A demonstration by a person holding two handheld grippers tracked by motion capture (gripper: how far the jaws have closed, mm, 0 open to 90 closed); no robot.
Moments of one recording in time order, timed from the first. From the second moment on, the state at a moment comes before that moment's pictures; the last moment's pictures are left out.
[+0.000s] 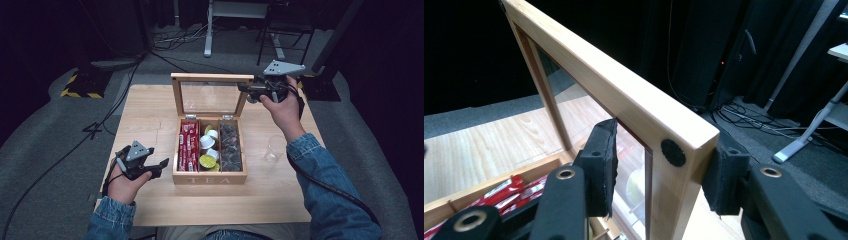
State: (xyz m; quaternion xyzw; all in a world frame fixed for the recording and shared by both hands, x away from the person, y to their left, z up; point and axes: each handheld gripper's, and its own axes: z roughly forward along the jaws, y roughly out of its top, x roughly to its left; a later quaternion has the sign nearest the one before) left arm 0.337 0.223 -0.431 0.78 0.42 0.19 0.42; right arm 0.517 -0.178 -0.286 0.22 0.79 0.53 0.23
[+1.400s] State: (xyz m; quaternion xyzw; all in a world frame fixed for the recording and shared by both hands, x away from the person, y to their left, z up) left arm 0.338 0.231 -0.437 0.78 0.43 0.19 0.41; right arm 0.584 -0.162 -0.310 0.31 0.77 0.51 0.24
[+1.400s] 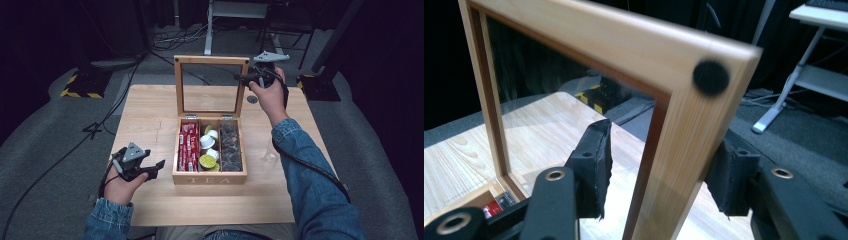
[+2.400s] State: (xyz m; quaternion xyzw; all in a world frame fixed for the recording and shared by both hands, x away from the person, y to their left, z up) left arm 0.337 0.232 -0.437 0.78 0.43 0.19 0.41; right arm 0.601 -0.152 -0.341 0.34 0.77 0.49 0.23
